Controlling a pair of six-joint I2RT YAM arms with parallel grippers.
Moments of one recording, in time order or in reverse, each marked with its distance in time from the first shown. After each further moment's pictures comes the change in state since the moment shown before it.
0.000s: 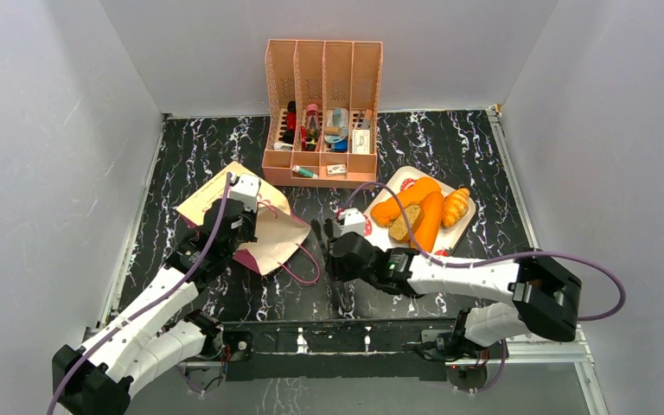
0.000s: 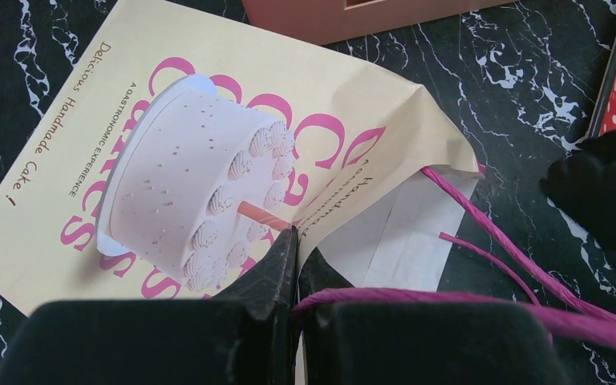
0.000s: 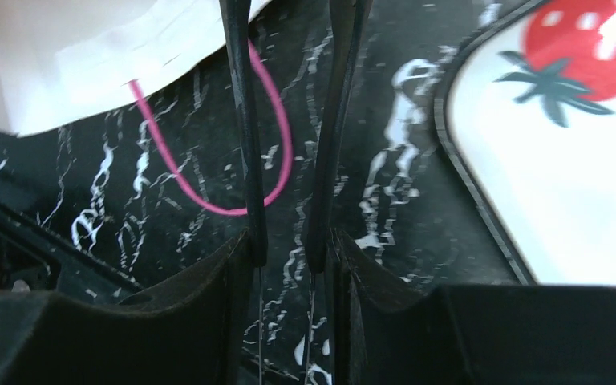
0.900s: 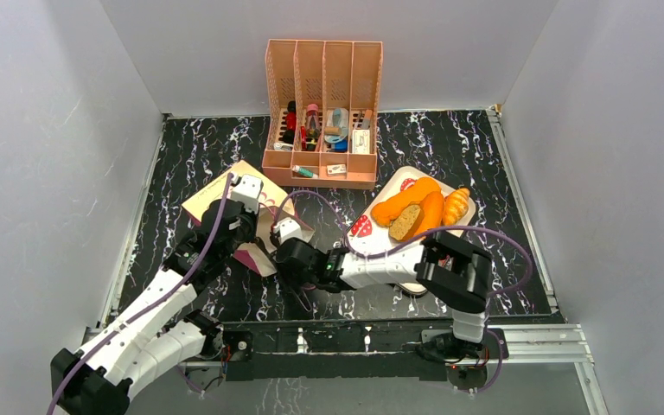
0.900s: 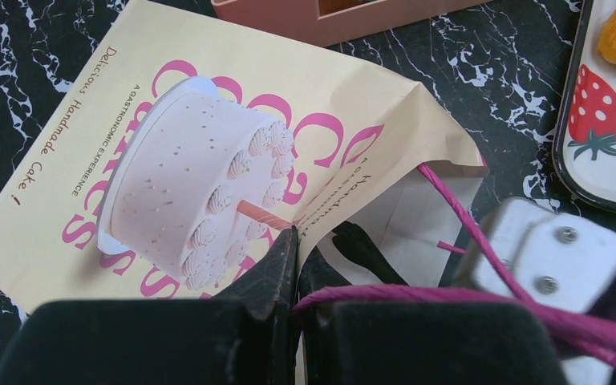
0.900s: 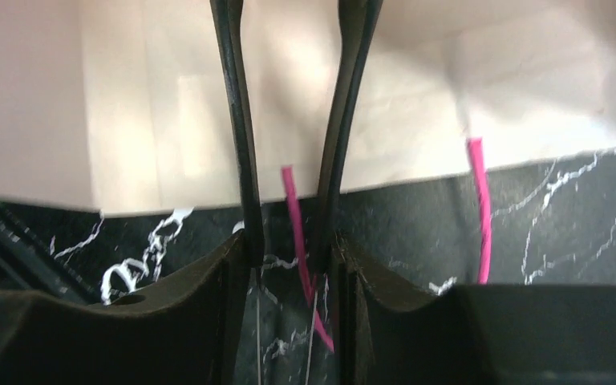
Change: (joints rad) left arm 0.000 -0.010 0.000 0.009 0.061 0.030; right arm 0.119 0.490 0.338 0.151 -0.076 -0.183
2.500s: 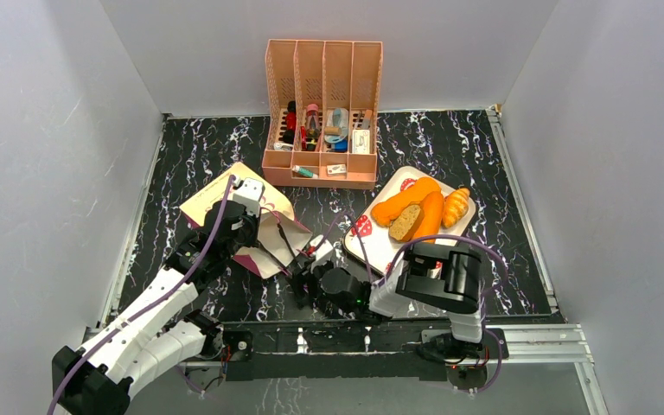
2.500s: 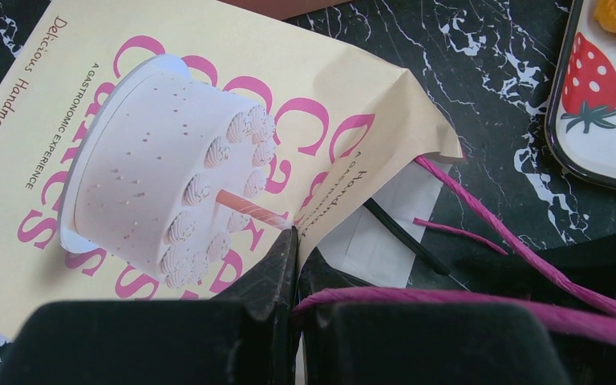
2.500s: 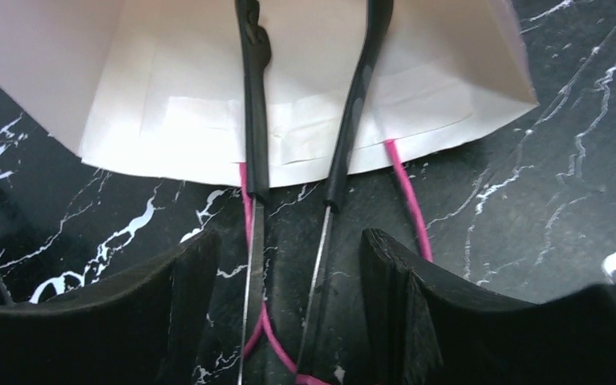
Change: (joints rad) left arm 0.000 0.006 -0.007 -0.048 0.031 -0.039; right arm 0.036 0.060 -0.500 1.040 0.178 -0.196
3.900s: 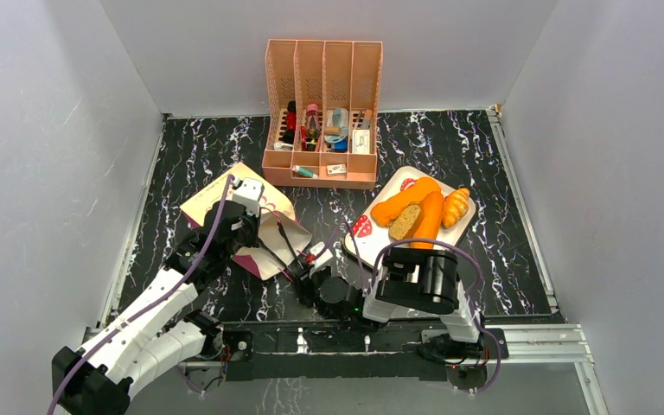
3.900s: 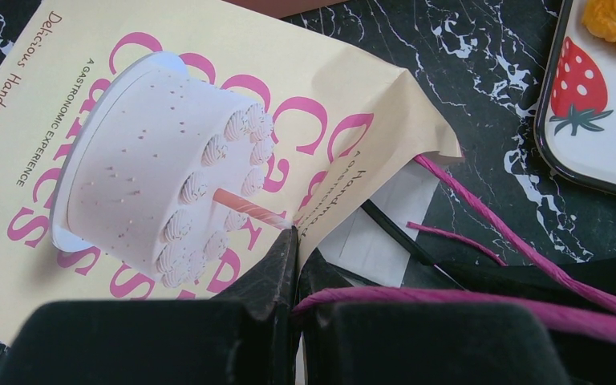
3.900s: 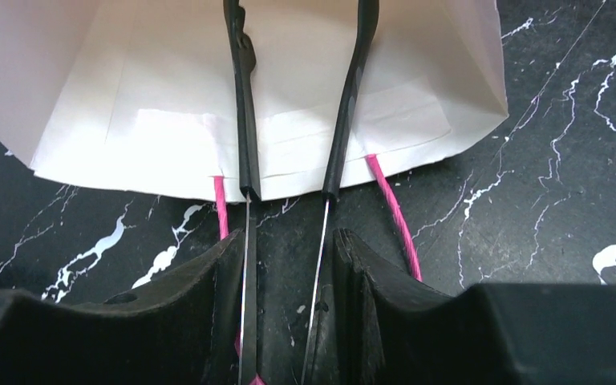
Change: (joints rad) left arm 0.000 -0.002 0.000 -0.001 0.018 -0.024; right arm 0.047 0.148 0.008 0.219 0.146 -0.091
